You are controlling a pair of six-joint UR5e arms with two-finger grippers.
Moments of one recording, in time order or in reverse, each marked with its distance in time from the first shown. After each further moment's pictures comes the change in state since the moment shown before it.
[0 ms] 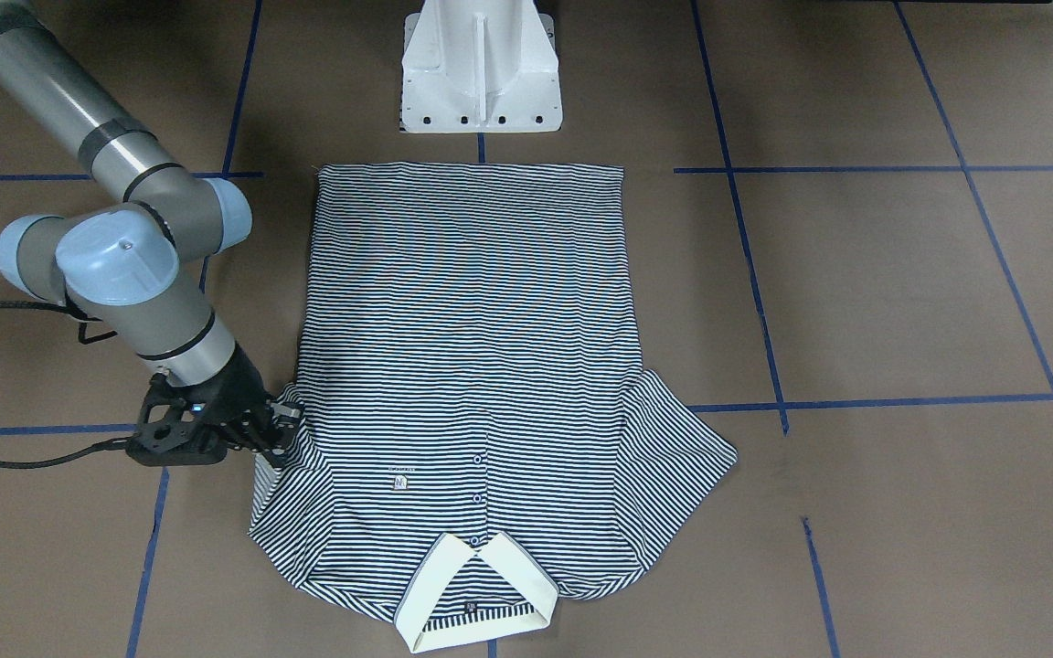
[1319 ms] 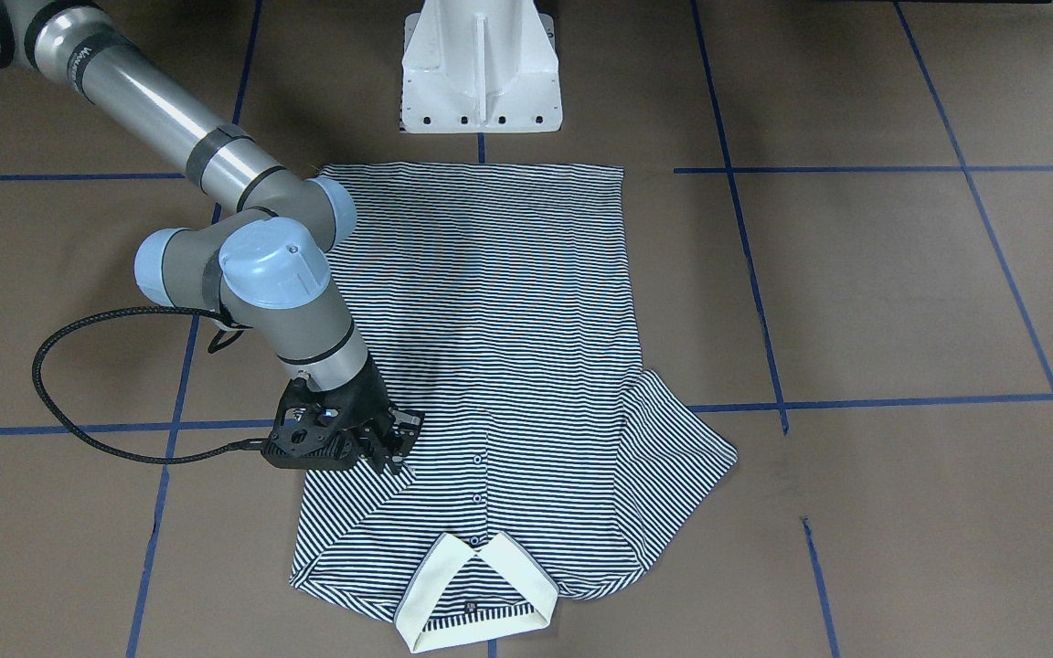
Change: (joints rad) left arm 0.004 -0.033 0.011 0.001 0.004 -0.034; right arm -0.059 0.169 -0.145 -0.008 -0.089 0.087
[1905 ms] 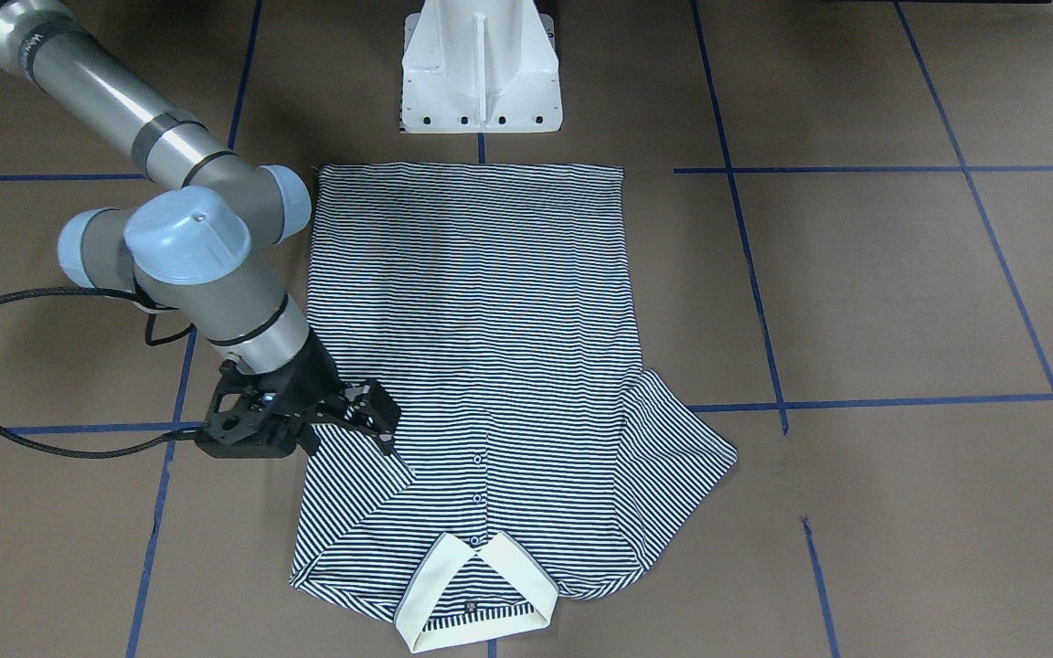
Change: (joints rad) left arm 0.156 -0.232 0.082 0.005 0.044 -0.343; right arm 0.094 -0.130 0.175 0.009 0.144 -0.025
